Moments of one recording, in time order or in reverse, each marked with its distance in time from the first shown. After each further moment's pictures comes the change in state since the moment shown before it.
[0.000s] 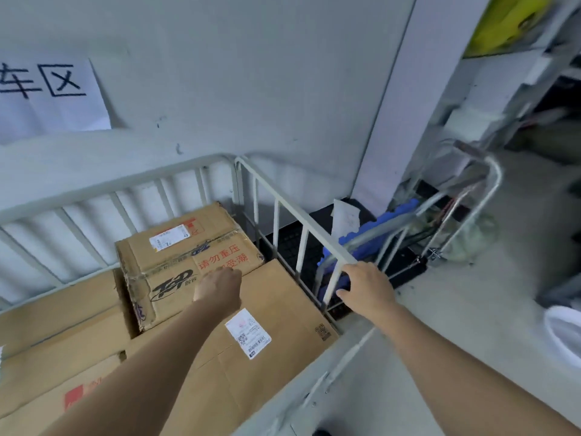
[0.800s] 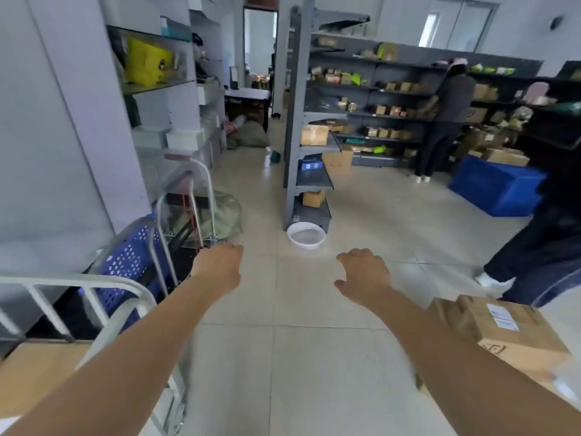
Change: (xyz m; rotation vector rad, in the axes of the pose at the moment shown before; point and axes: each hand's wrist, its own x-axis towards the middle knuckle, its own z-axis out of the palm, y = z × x) left_hand -0.278 0.359 -0.073 0.190 0.289 0.999; right_hand -0.501 0.181 -0.077 -0.147 0.166 0.899
